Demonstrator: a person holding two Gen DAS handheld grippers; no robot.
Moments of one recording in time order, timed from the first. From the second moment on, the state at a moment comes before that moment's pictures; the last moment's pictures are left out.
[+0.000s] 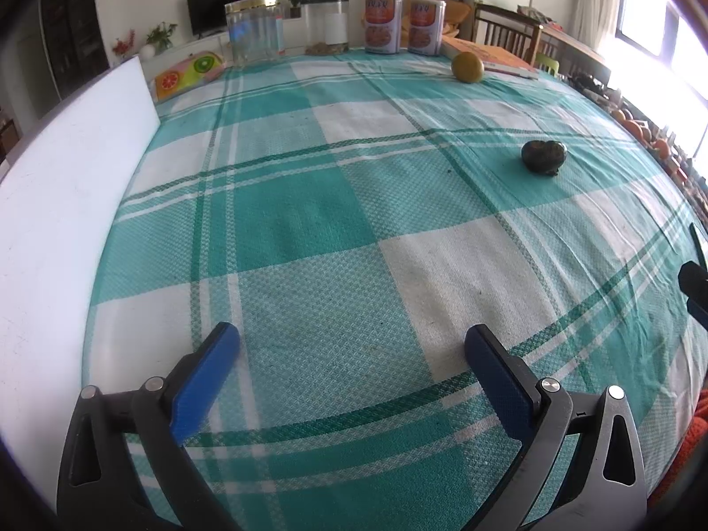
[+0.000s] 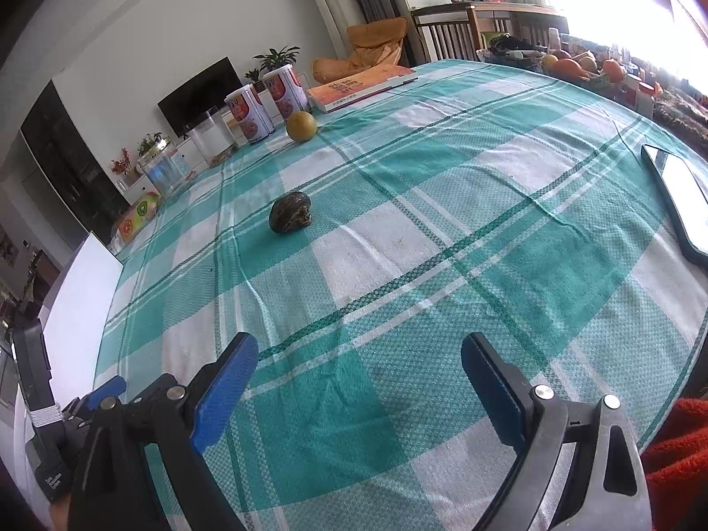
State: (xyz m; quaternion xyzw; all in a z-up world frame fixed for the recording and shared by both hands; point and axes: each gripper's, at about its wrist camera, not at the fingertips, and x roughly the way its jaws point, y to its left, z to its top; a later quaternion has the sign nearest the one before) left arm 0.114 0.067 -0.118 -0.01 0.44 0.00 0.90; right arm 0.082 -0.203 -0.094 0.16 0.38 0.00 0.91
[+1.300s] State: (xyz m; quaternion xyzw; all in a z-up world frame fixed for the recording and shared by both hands) left arm 0.140 0.051 -0.084 -0.01 0.42 -0.03 0.91; right arm 0.089 -0.236 -0.098 0.19 0.37 -0.03 0.91
